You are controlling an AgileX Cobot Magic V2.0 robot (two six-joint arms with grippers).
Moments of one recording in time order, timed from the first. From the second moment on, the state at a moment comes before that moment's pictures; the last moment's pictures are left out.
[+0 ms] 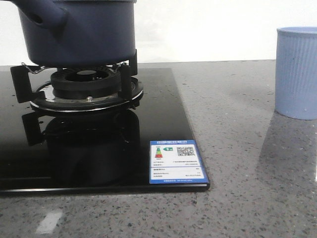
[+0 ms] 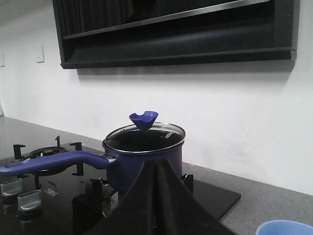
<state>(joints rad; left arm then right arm) -0.26 0.18 -0.44 -0.92 0.50 0.99 0.56 0.17 -0.36 -1.83 -0.10 1.85</state>
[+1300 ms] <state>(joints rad) -0.10 0.00 0.00 0.00 0.20 0.00 0.56 0.17 -0.36 -1.83 -0.11 1.85</state>
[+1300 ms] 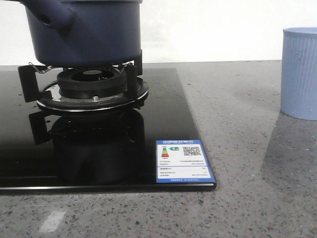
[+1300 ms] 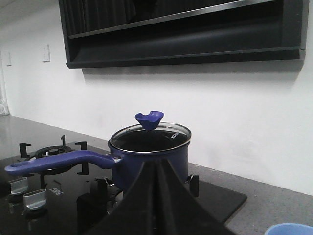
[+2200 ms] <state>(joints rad) -0.09 0.00 0.00 -0.01 0.34 -0.02 0.56 0.17 -0.36 -1.83 -0.11 1.85</state>
